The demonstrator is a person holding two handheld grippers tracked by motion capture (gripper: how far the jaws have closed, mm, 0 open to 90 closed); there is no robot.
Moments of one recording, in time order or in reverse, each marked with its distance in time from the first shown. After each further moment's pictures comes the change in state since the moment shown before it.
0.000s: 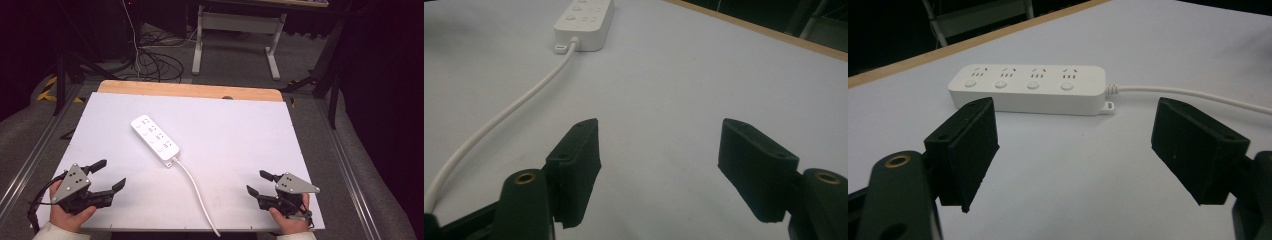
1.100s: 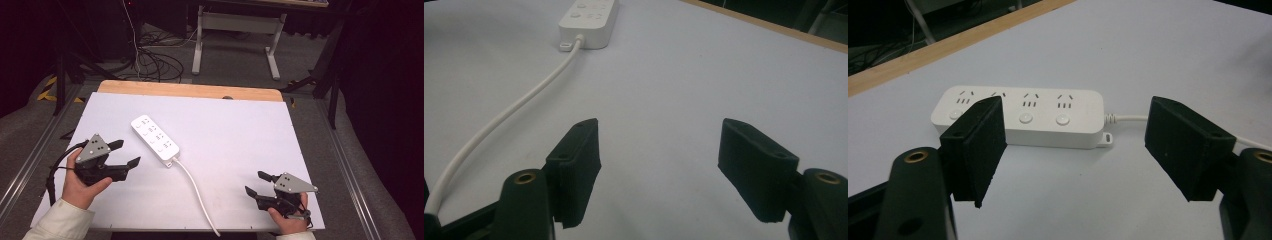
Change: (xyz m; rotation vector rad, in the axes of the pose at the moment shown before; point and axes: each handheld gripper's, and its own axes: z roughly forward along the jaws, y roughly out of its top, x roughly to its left) left arm 0.008 0.065 0.039 0.122 -0.047 0.013; right arm 0.001 -0.001 0.004 0.009 0.023 0.009
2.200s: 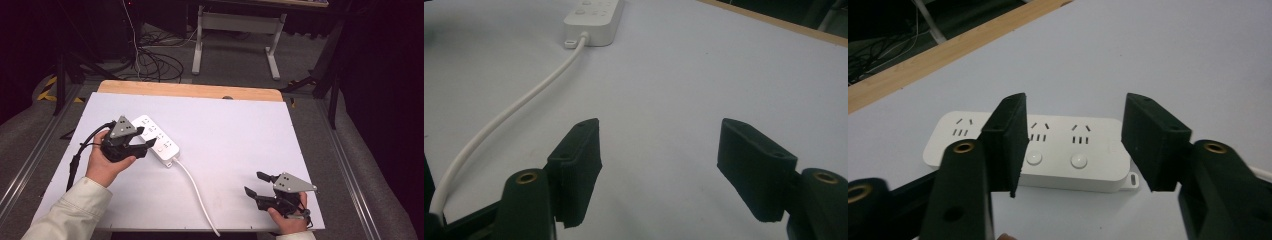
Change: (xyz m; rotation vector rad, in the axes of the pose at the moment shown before) left arm 0.008 0.034 0.060 0.079 0.029 0.019; right arm -0.001 0.000 0.002 0.007 0.020 -0.003
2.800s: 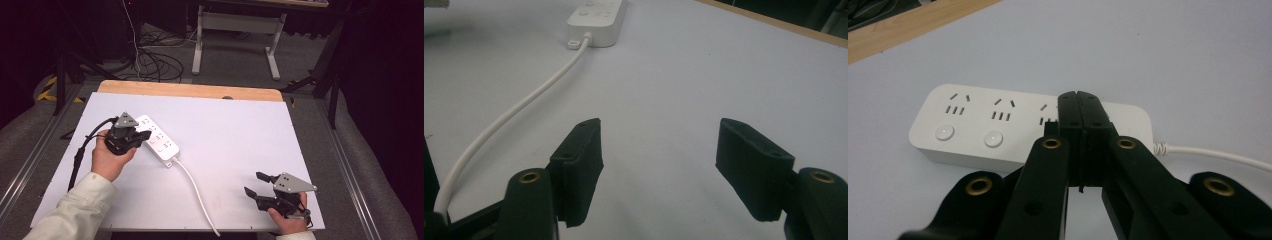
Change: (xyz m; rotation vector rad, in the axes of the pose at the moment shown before) left arm 0.023 -0.004 0.024 0.077 -0.027 -0.082; right arm 0.000 0.000 0.000 -0.003 0.009 -0.005
